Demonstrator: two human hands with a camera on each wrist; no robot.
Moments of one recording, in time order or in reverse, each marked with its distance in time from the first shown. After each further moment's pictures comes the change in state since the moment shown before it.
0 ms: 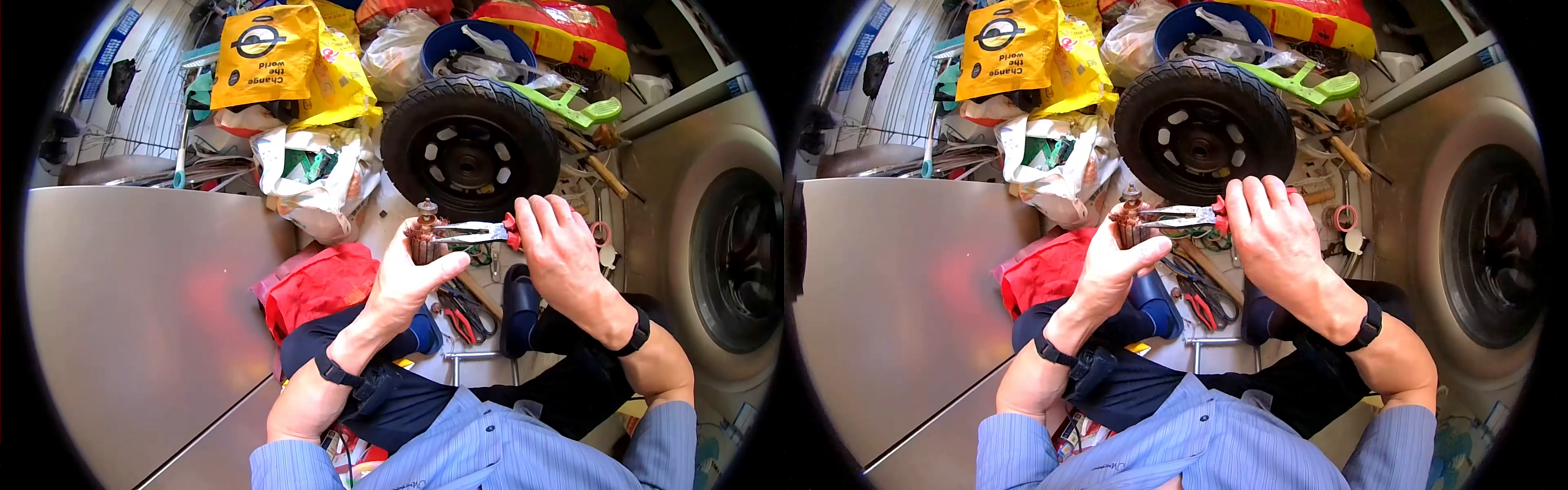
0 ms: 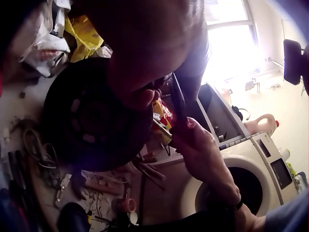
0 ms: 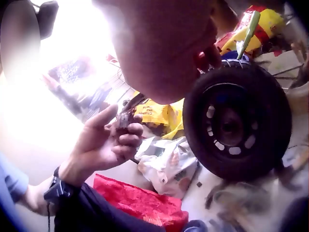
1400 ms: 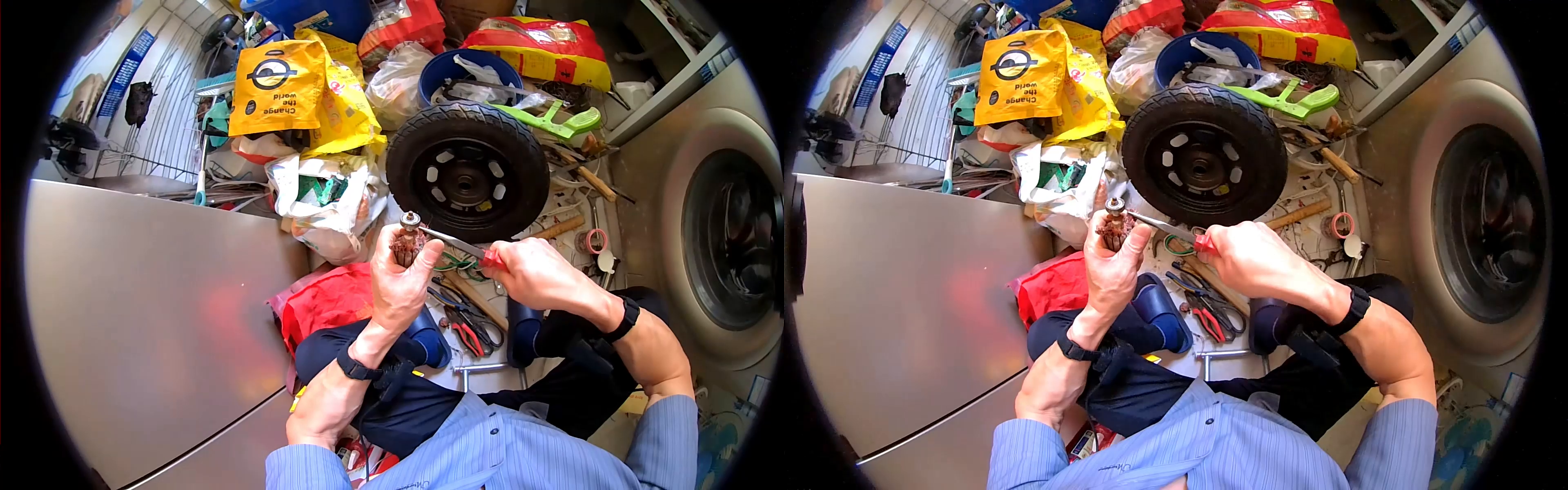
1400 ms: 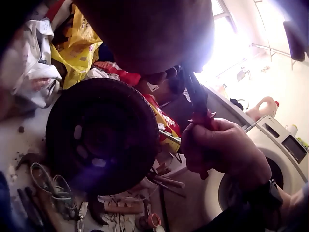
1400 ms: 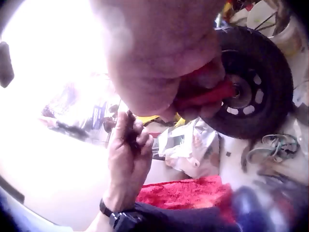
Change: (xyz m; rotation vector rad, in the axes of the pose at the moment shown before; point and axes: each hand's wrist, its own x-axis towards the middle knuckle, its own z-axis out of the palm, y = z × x) left_hand -0.004 -0.012 -0.005 0.169 0.163 0.474; right_hand 0.000 -0.012 -0.014 0.685 -0.484 0.214
